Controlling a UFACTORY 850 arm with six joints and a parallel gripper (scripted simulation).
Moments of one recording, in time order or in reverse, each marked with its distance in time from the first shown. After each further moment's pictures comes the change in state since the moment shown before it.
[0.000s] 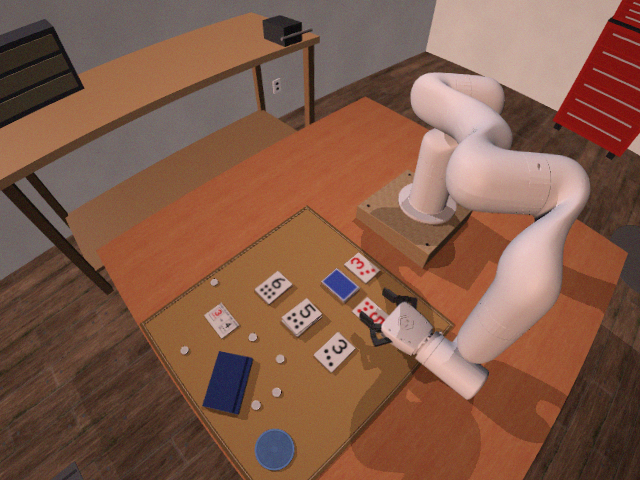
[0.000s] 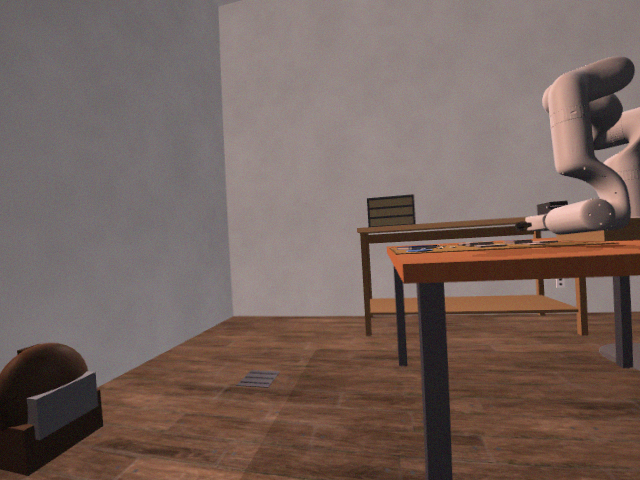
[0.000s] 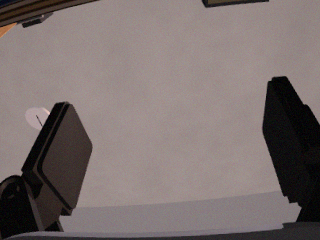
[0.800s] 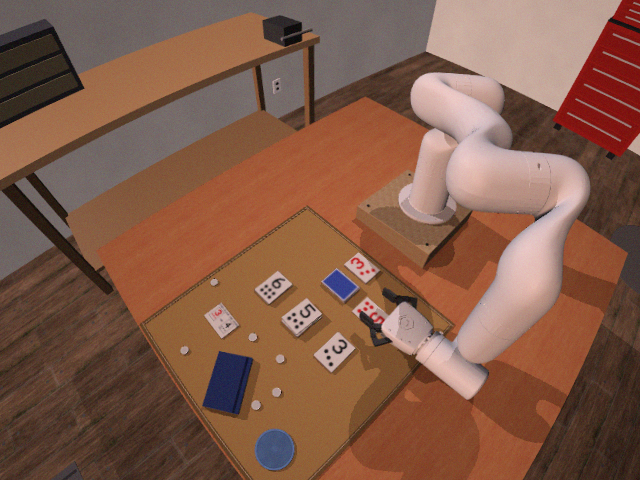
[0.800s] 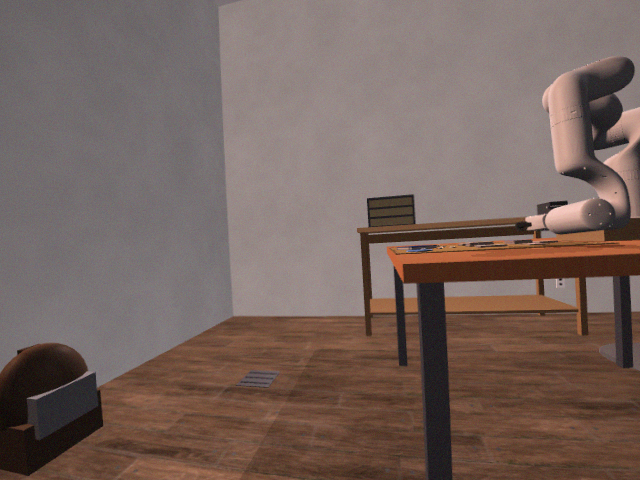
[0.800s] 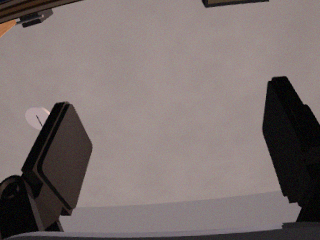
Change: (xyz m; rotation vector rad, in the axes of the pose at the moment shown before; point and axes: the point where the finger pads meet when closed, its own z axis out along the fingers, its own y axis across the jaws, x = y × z) arm -0.001 0.000 0.000 0.000 0.000 0.000
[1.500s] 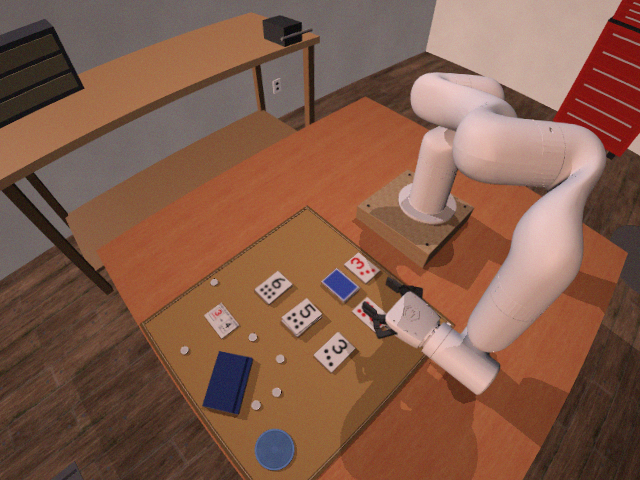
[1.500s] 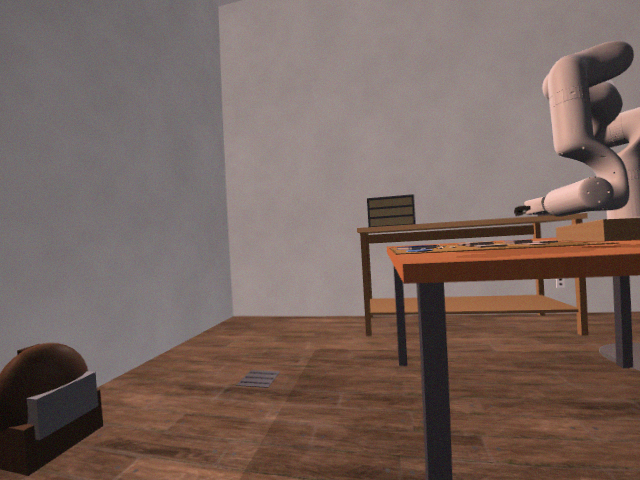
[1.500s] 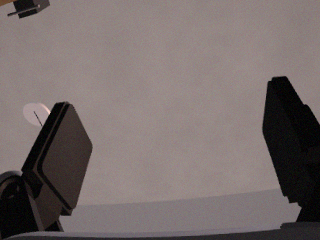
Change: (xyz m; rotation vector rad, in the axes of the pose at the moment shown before) arm -0.055 0.000 -0.003 0.000 0.000 0.000
